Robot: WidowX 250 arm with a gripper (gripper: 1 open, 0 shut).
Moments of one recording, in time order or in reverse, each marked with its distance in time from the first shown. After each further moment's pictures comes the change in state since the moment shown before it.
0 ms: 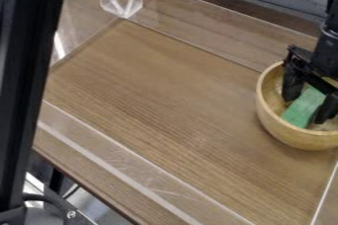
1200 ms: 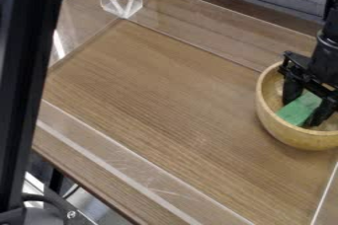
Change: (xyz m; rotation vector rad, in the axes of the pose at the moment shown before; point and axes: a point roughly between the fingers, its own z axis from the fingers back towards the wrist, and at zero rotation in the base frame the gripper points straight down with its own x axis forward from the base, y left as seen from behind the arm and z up) arm 0.004 0.000 -0.009 0.018 -0.058 0.081
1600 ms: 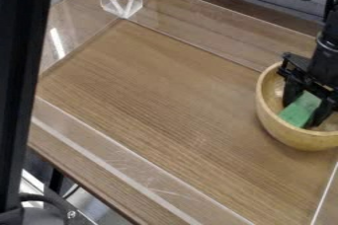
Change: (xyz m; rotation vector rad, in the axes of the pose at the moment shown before) arm -0.005 0.000 -0.001 0.023 -0.017 0.042
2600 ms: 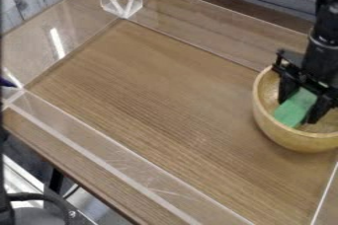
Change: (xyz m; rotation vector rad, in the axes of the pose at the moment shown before) arm -0.015 0.014 0.024 -0.009 -0.059 0.021
